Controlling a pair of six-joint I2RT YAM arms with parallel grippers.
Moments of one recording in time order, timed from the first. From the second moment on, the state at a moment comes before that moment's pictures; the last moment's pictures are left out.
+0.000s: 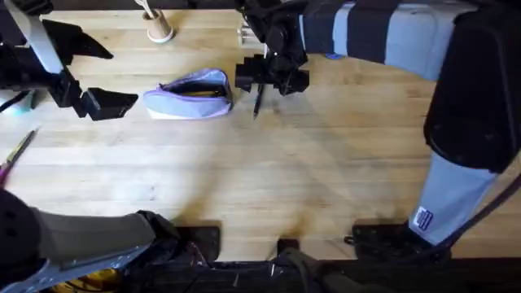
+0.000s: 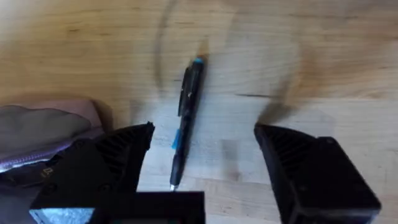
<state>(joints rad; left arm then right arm) 0.68 1.52 1.27 -1.11 0.77 1.63 0.62 2.10 1.61 -0.75 0.07 0.69</state>
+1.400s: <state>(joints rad) 0.68 1.52 1.27 -1.11 0.77 1.63 0.65 2.16 1.99 -0.87 0.20 0.34</state>
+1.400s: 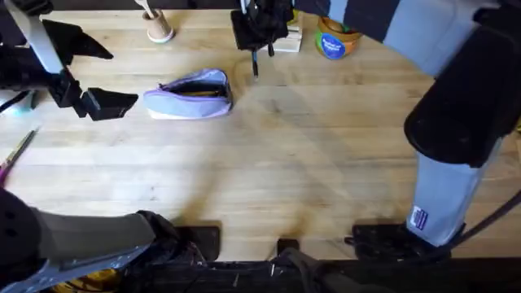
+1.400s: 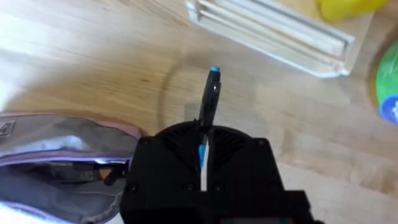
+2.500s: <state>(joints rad) 0.68 1.52 1.27 -1.11 0.77 1.63 0.72 2.29 2.10 -0.86 -0.60 -0.89</state>
